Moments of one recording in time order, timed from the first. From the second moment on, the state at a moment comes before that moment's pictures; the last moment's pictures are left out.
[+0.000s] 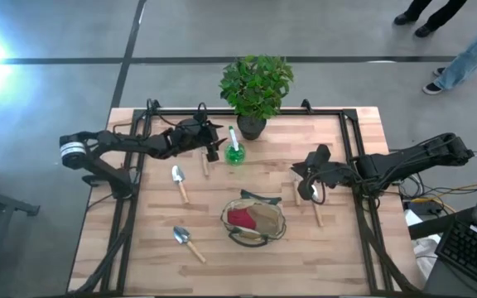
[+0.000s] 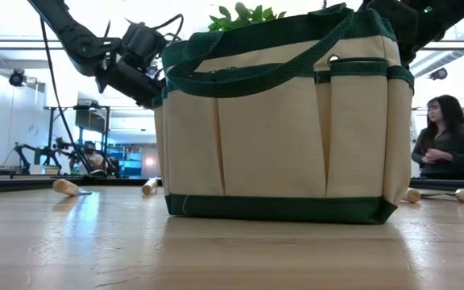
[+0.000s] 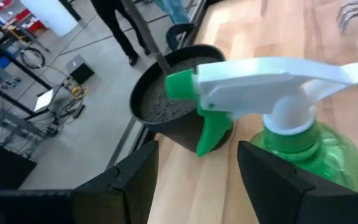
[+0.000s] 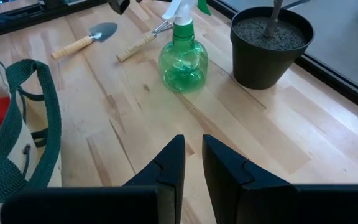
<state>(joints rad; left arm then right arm) 0.43 1.43 0.65 0.44 -0.13 0.47 0.19 0.95 0.63 -0.36 0.55 0.51</state>
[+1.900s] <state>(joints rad) 0.43 1.65 0.78 0.48 -0.25 0.36 0.18 0.95 0.63 -0.37 0.55 0.50</state>
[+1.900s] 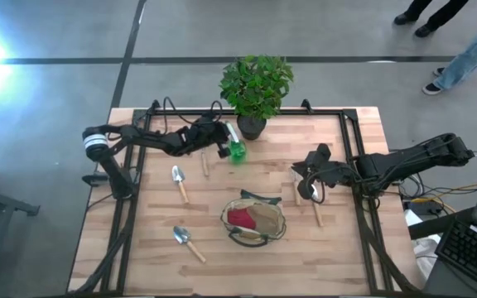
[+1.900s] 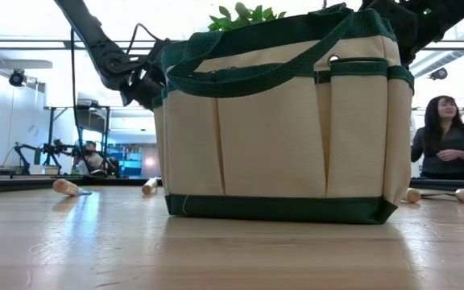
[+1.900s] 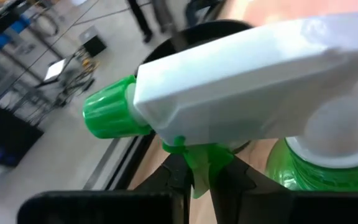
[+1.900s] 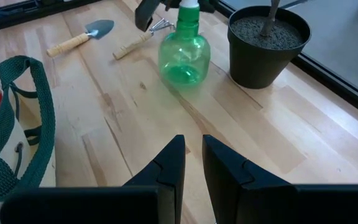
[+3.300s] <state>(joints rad) 0.05 1.42 0.94 0.11 -0.83 -0.05 0.18 1.19 0.68 0.32 0.63 0.13</state>
